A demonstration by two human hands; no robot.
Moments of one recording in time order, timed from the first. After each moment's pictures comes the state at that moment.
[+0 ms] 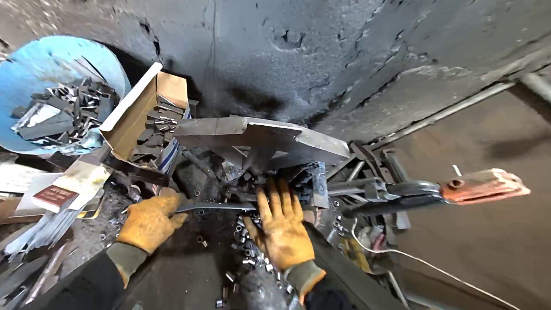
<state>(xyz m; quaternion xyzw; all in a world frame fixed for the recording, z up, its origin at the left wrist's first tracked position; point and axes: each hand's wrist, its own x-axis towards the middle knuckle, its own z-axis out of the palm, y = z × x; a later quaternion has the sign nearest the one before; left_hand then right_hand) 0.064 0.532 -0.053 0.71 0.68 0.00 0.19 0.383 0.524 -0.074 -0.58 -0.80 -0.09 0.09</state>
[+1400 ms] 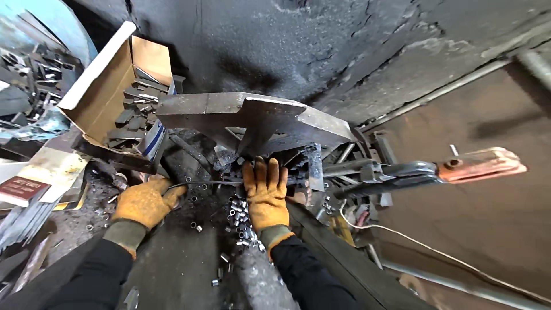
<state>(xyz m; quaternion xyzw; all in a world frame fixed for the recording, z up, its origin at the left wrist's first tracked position) 0.065 0.552 -0.072 0.66 0.72 -0.05 0.22 0.357 0.540 -0.092 -0.63 -0.77 -0.11 0.00</state>
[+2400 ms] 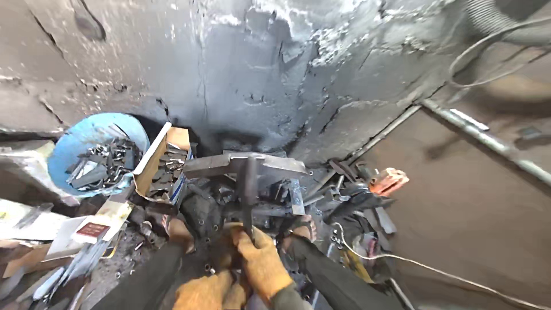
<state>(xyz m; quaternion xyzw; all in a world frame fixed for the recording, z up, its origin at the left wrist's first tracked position) 0.154 0.416 0.053 0.74 0.58 0.04 0.34 0.310 0.476 0.044 -0.55 -0.42 0.60 0.40</state>
